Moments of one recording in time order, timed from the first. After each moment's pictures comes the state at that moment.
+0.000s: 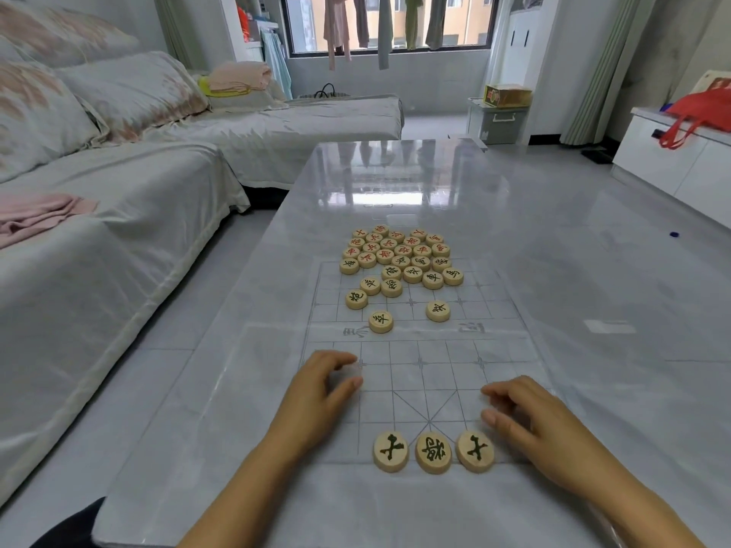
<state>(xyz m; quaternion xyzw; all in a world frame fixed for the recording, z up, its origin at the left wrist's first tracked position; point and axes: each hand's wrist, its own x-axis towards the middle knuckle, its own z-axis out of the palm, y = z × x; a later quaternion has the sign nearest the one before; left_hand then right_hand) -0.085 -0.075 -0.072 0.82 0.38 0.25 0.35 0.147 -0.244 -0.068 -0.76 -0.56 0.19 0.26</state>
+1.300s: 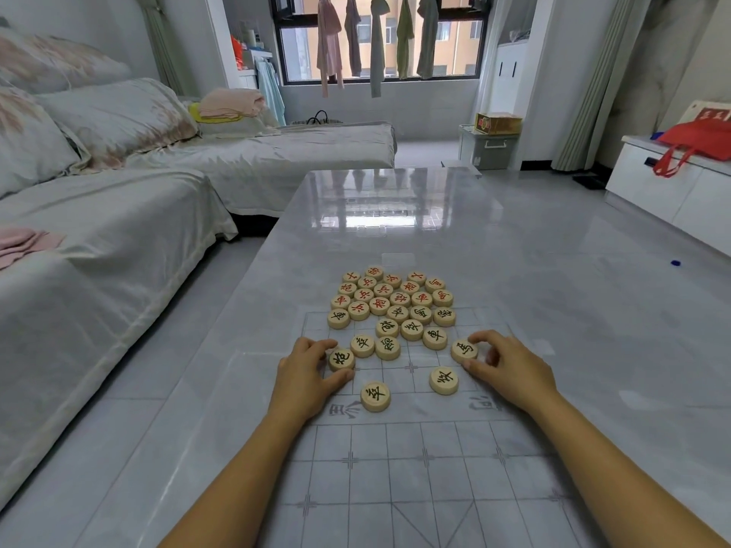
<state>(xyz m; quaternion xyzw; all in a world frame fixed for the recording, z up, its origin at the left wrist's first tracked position) -0.012 0.064 -0.090 0.82 0.46 0.25 0.24 0.246 -0.075 -0.081 -0.85 -0.46 0.11 0.24</state>
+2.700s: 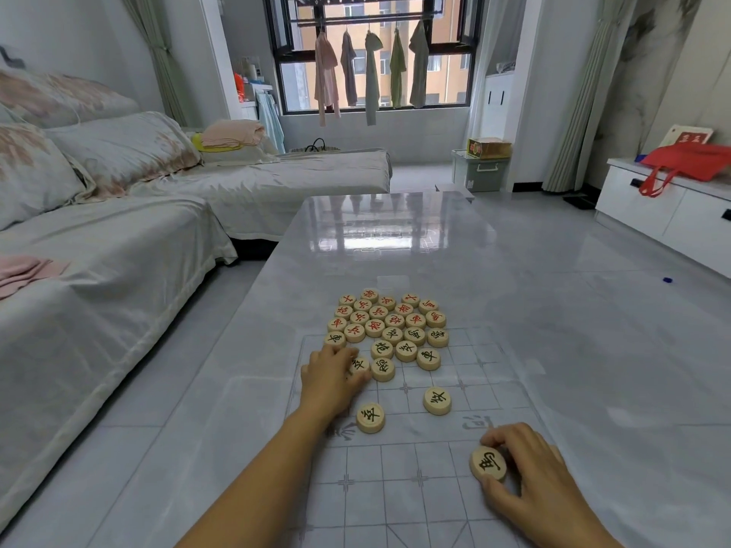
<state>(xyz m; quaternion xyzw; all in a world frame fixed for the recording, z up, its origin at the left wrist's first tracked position) 0.034 0.073 -0.082 0.84 0.47 0.17 0.19 0.183 -0.172 -0.080 -0.78 -0.55 0.12 0.26</state>
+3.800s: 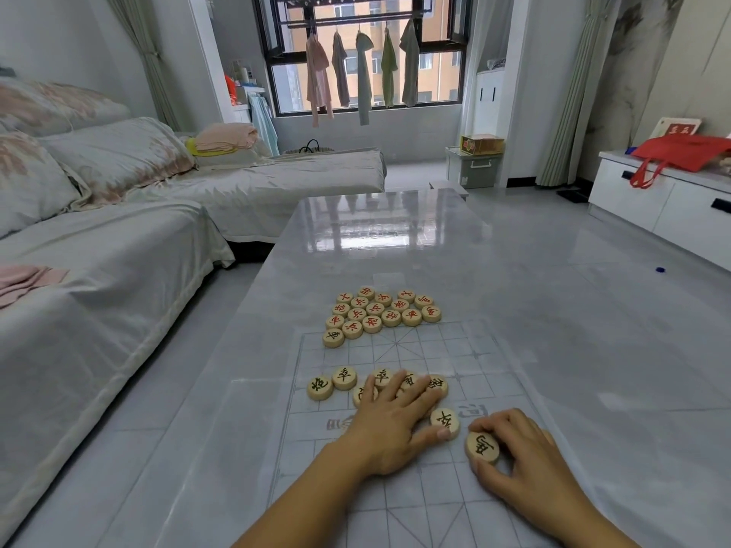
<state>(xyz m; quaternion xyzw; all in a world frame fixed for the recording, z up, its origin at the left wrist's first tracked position) 0.046 -0.012 -0.076 0.96 0.23 -0.02 0.15 0.183 -0.174 -0.083 -0.78 -0.55 0.10 0.29</state>
